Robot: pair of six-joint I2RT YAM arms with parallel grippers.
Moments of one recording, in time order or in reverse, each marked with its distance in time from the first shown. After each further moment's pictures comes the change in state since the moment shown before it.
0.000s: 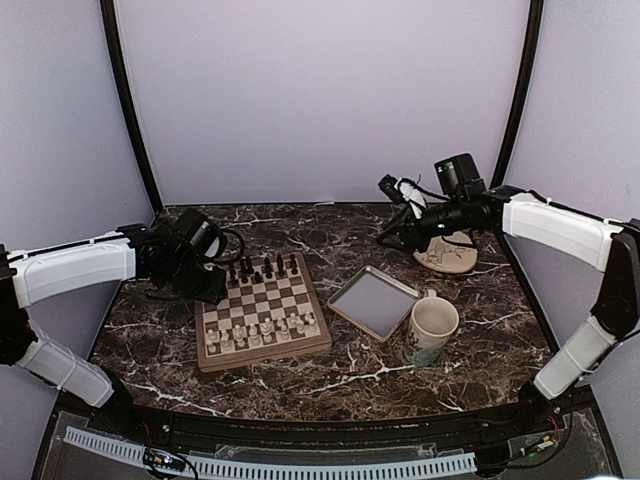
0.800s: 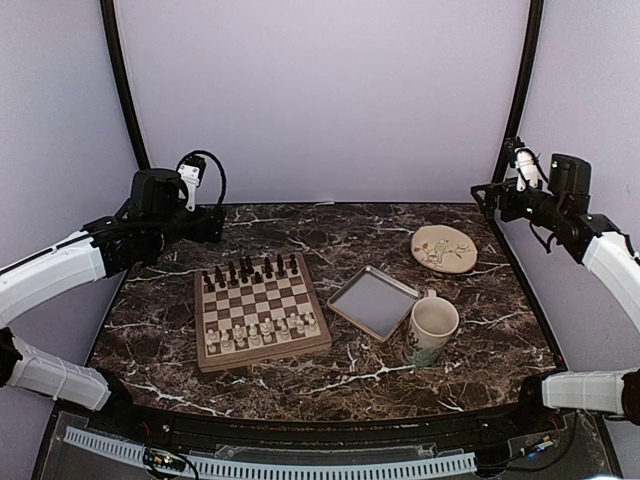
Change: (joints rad) left arm 0.020 -0.158 0.063 0.499 -0.314 0.381; right arm -0.417 -0.520 -0.242 0.166 0.354 0.215
